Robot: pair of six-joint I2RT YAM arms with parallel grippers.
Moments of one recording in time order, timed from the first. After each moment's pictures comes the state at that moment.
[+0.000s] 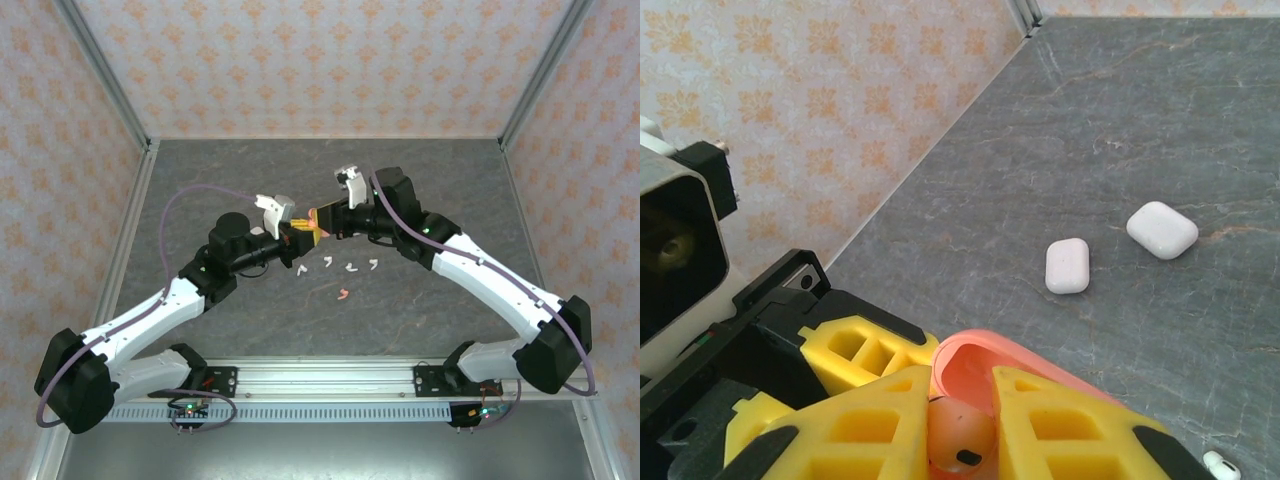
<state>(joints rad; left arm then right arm) -0.58 1.09 0.69 0.23 0.39 -0.36 0.70 1.31 1.18 -0.30 -0.38 0.39</state>
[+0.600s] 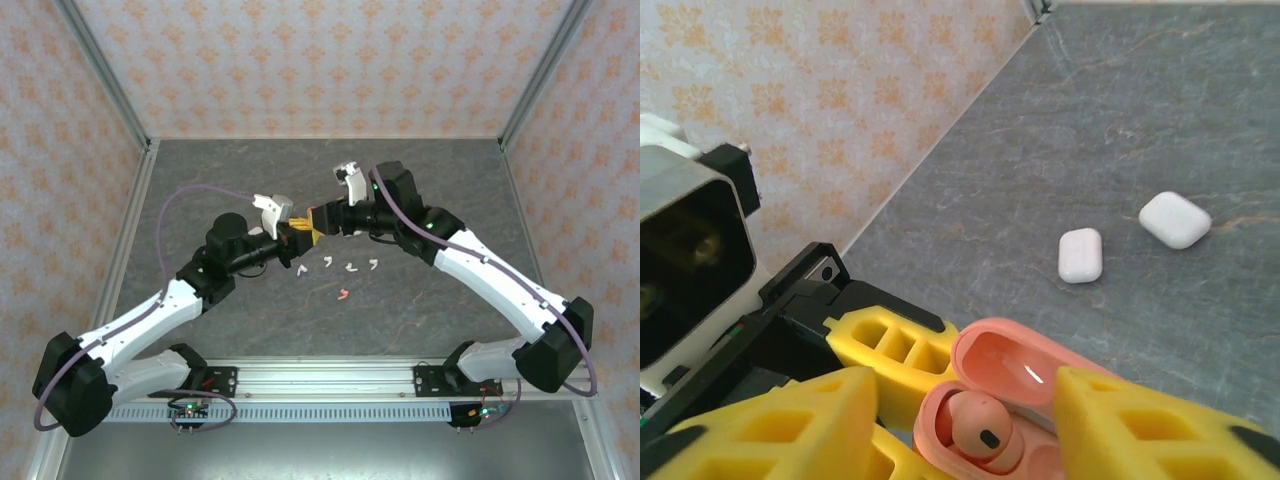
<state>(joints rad) -0.58 1.06 0.69 0.23 0.39 -0.35 0.70 1.31 1.27 -0.42 -0.38 0.39</state>
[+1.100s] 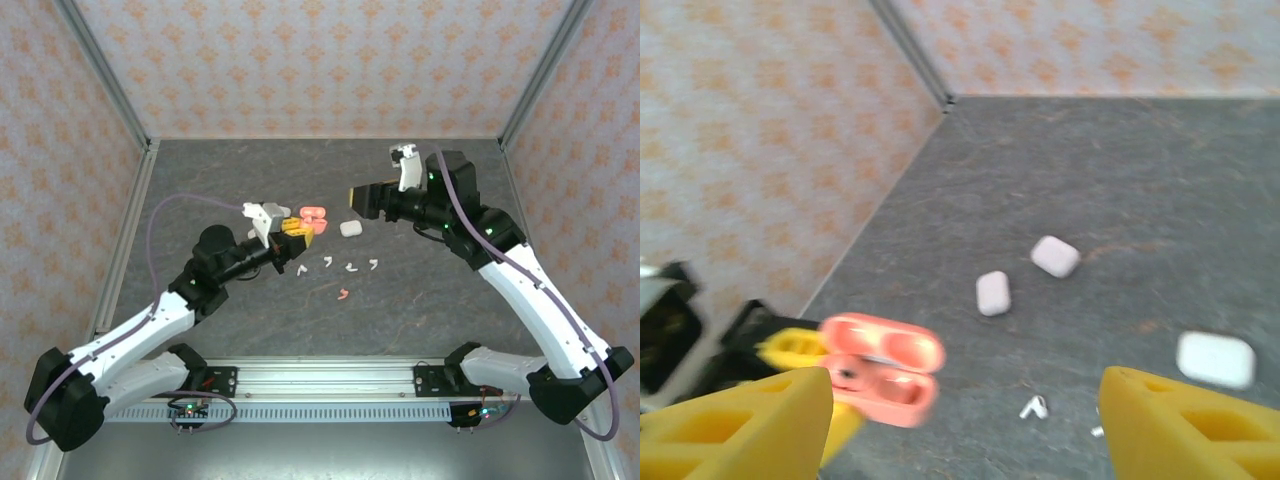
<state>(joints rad) -0.58 0.95 0.59 0.34 0.36 -0.21 0.55 1.14 1.35 -0.66 -0.28 0.41</state>
